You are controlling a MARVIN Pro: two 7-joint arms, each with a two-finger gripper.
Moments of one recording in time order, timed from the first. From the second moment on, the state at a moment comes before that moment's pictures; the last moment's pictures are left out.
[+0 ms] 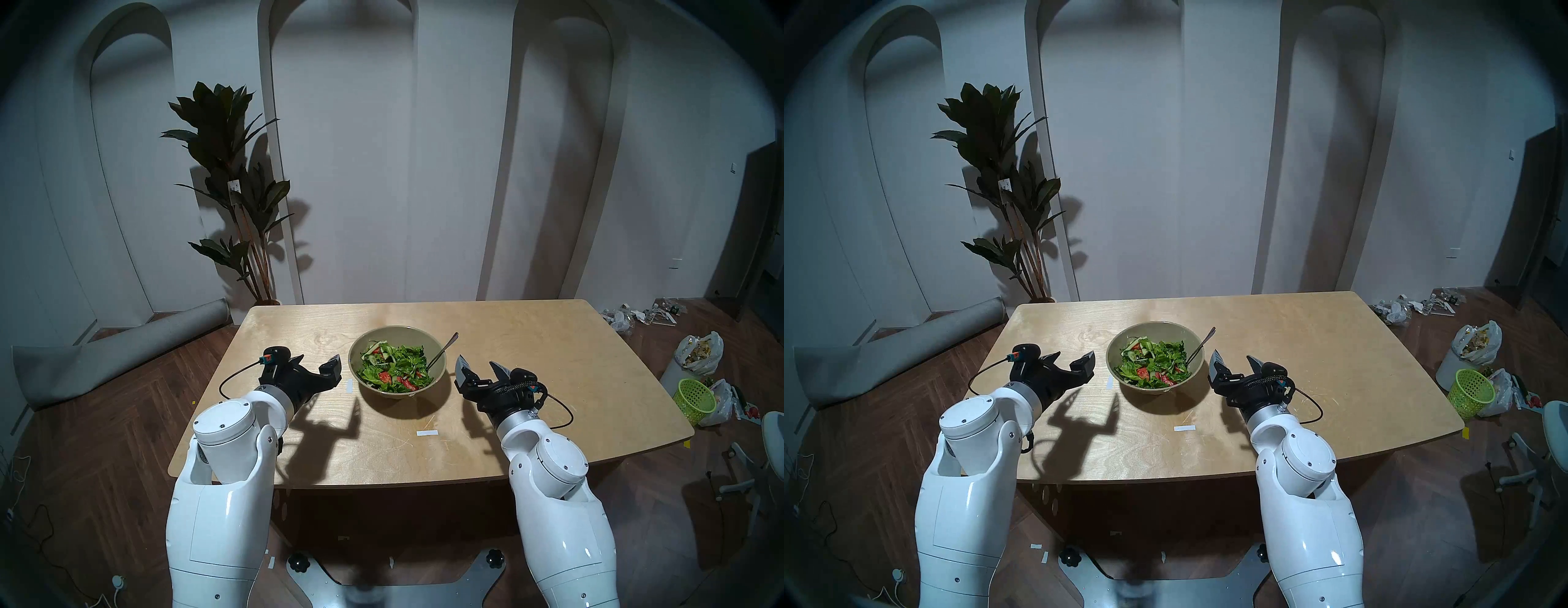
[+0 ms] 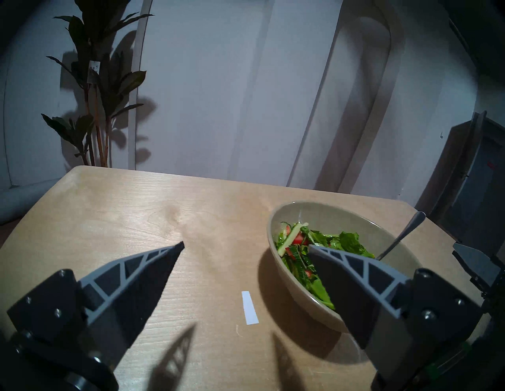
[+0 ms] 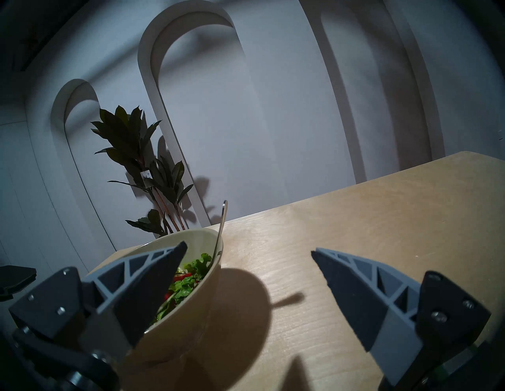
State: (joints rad) left arm 1.71 -1.53 -1.65 -1.89 -0.20 0.49 -0.22; right arm -1.73 -1.59 1.60 -1.70 0.31 0.09 0.21
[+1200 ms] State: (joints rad) left arm 1.71 -1.57 -1.67 -1.88 -0.22 0.47 -0.14; right arm -1.46 -1.59 1.53 -1.42 0.28 0.04 0.25
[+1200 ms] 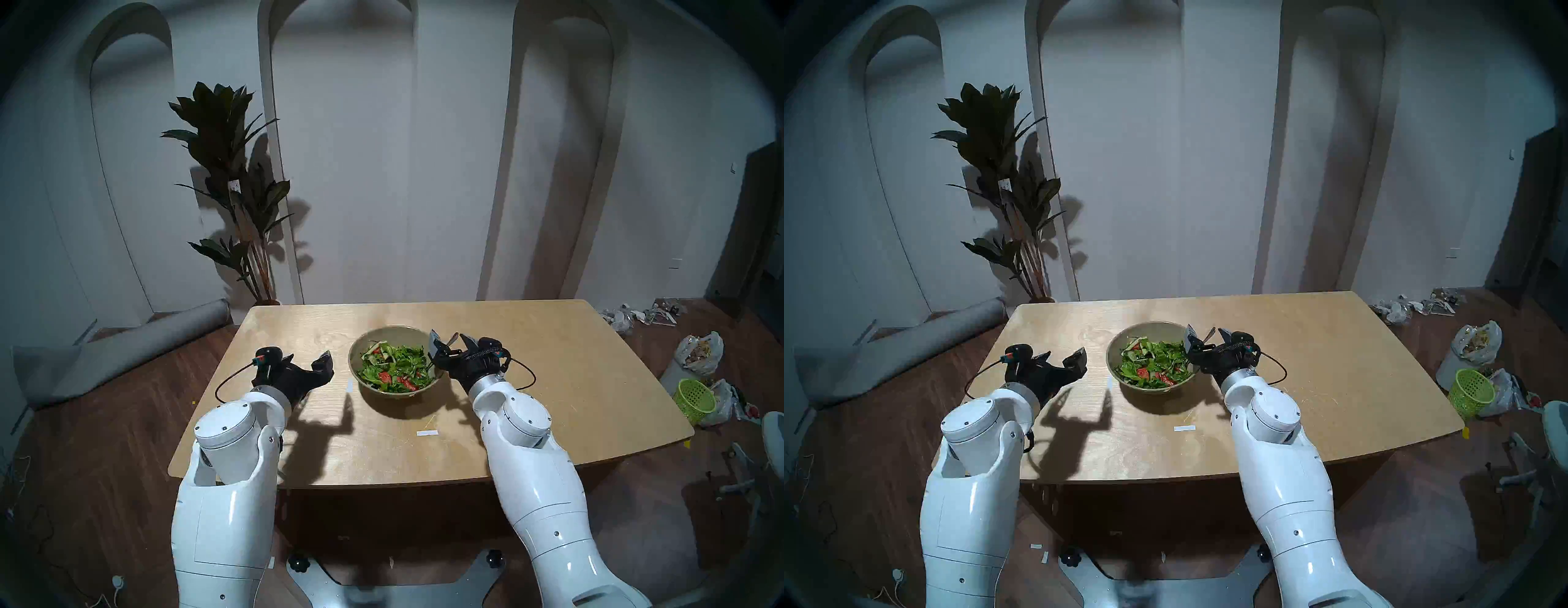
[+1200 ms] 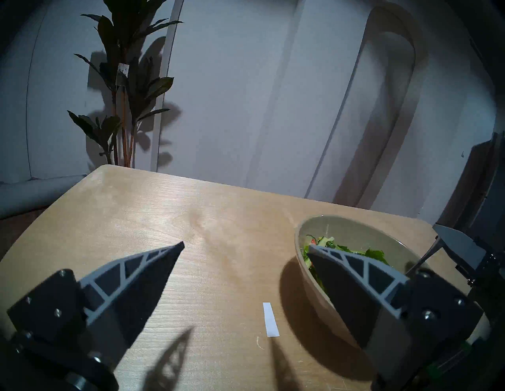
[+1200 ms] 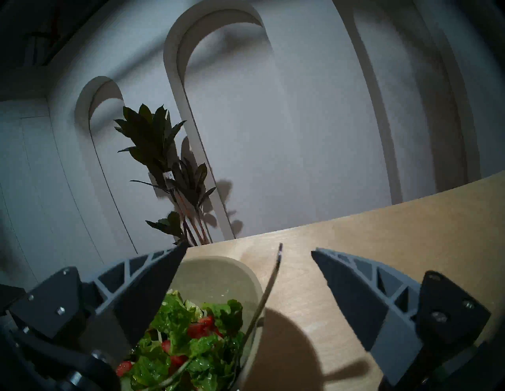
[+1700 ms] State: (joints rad) left arm 1.71 -1.57 -1.68 -1.88 -0.23 0.47 -0.11; right arm -1.42 -1.60 1.51 -1.40 0.28 0.02 0.26
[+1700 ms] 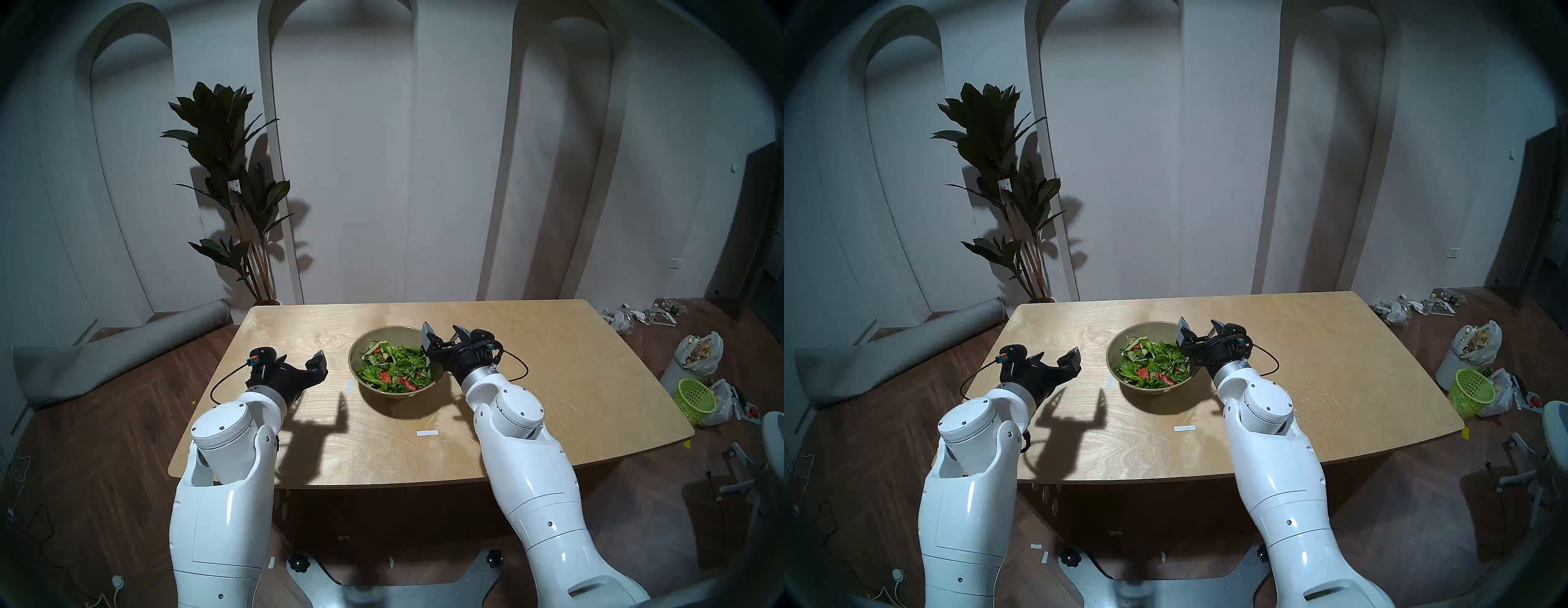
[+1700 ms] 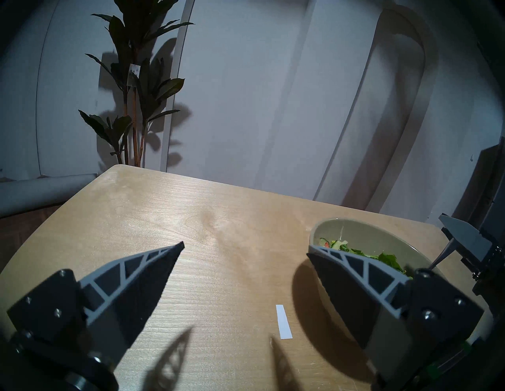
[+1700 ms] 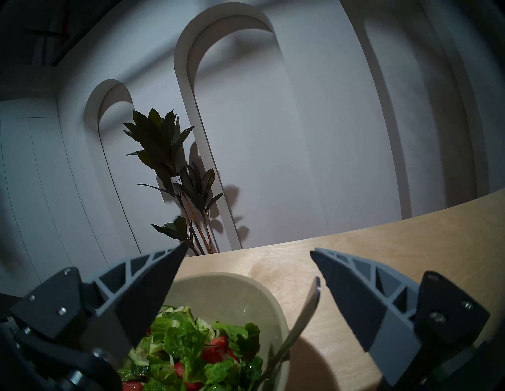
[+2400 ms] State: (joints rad) left arm 1.70 -1.57 -1.69 -1.86 -0.23 0.46 -0.10; right arm -1.44 -1.60 1.51 -1.39 0.30 0.02 0.24
